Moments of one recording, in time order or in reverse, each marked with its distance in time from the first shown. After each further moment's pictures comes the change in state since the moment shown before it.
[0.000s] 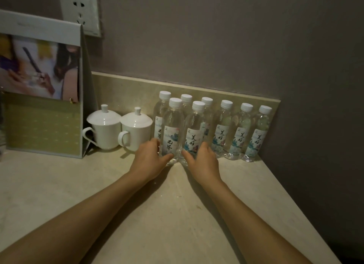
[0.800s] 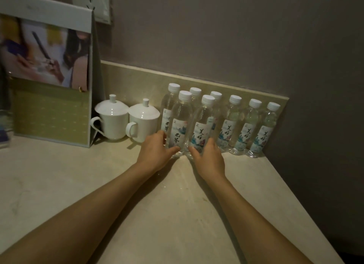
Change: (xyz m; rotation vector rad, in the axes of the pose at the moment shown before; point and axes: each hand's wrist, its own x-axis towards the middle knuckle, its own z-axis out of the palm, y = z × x) left_hand 0.004 -0.007 0.001 -0.024 -0.005 -0.022; right_hand -0.006 0.003 0.007 -0.027 0.018 0.024
